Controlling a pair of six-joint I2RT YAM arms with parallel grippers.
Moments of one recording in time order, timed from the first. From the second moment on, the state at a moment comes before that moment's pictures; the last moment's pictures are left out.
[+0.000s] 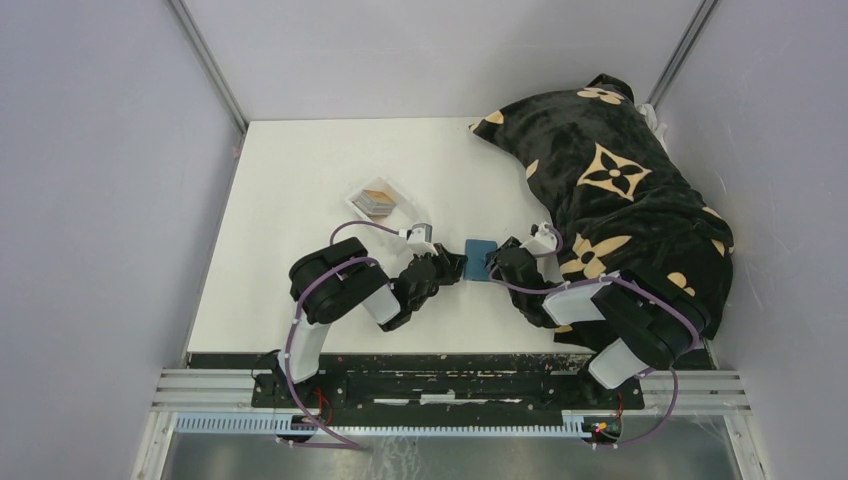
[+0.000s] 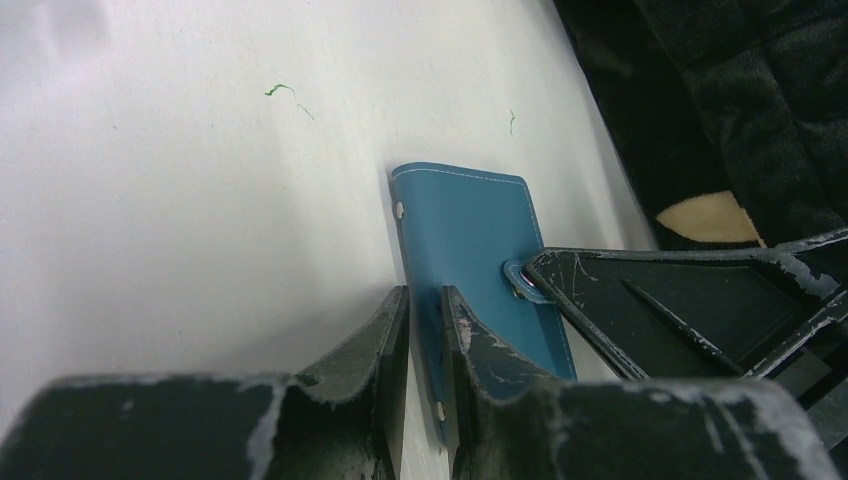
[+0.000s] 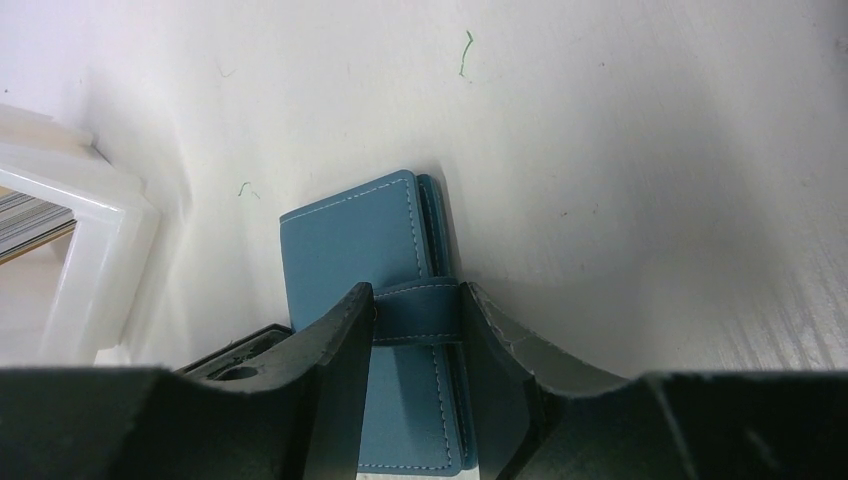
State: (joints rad) left arm -0.93 2.06 0.62 1.21 -0.34 -0.80; right arm 0.70 1.57 0.38 0.59 0.52 0.98
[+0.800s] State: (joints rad) left arm -0.93 2.06 0.62 1.20 -0.35 -0.80; right arm 0.81 1.61 0.46 0.45 0.75 0.99
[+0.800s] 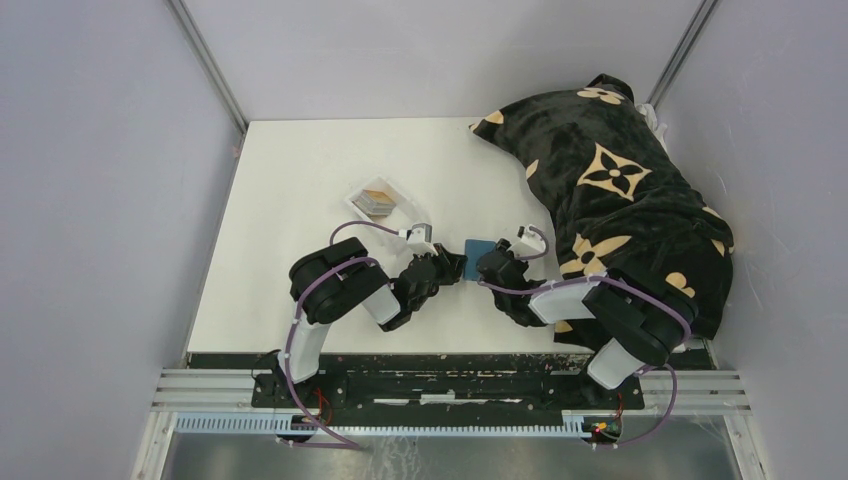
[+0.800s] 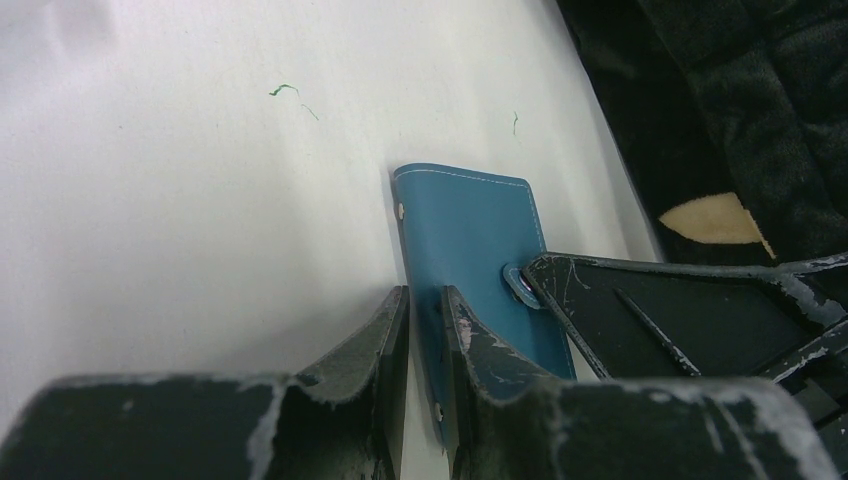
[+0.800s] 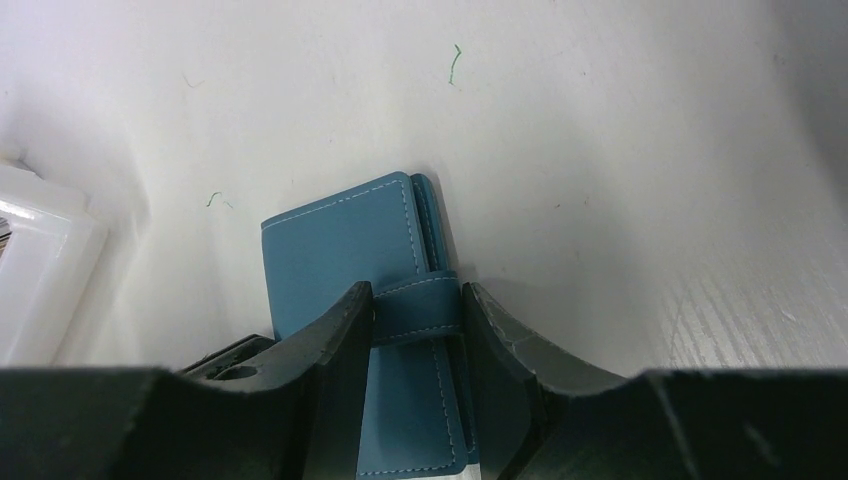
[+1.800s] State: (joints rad) left arm -0.93 2.06 0.62 1.20 -0.36 -0.80; right arm 0.96 1.74 0.56 0.35 1.07 1.06
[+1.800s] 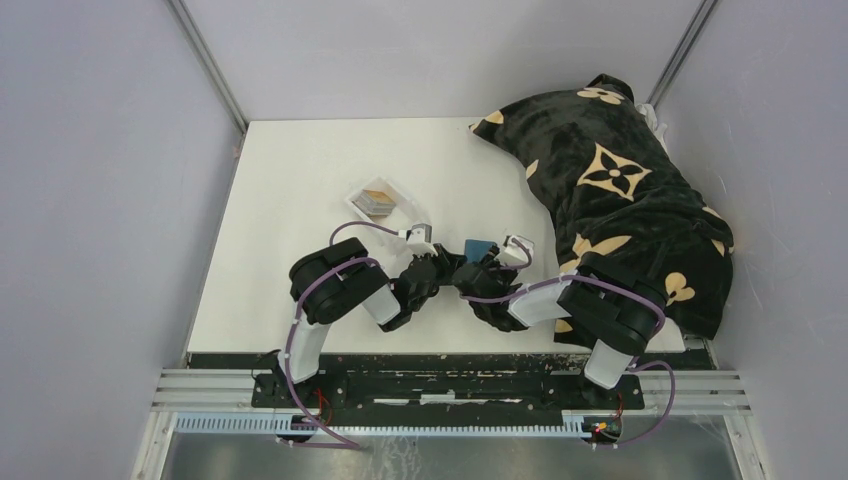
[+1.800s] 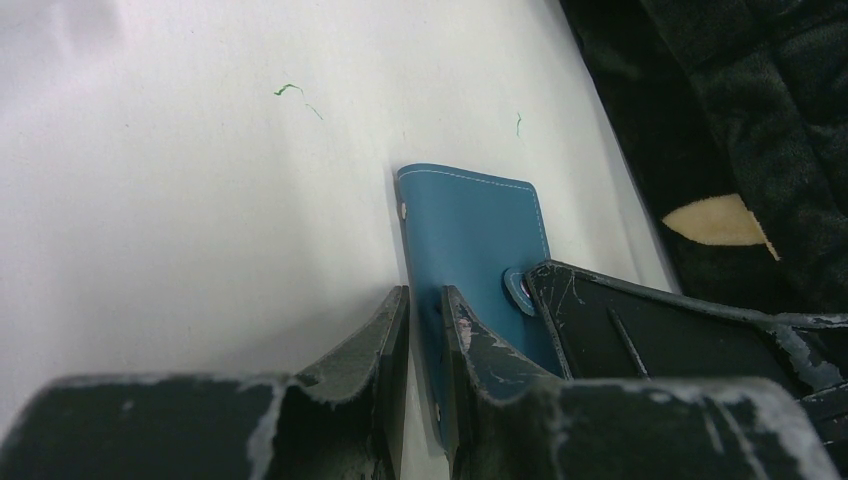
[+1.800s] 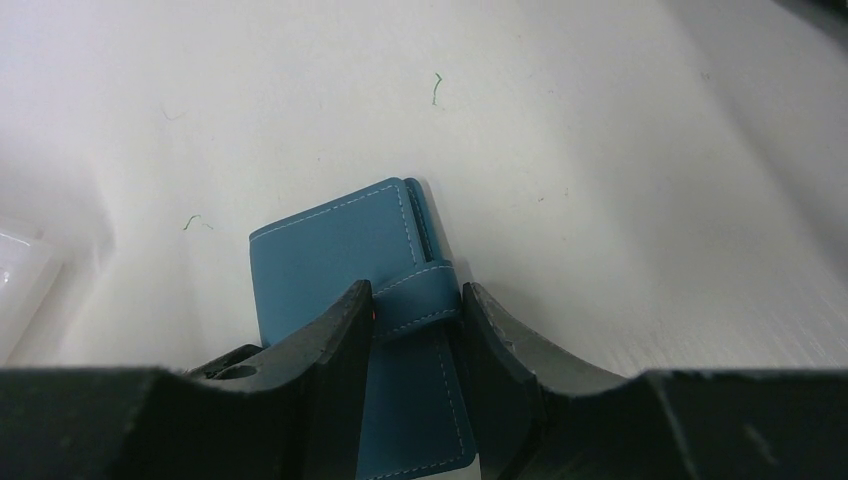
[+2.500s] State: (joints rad) left arm -0.93 2.05 0.60 1.20 -0.37 -0.80; right arm 1.05 1.80 0.58 0.29 1.21 1.17
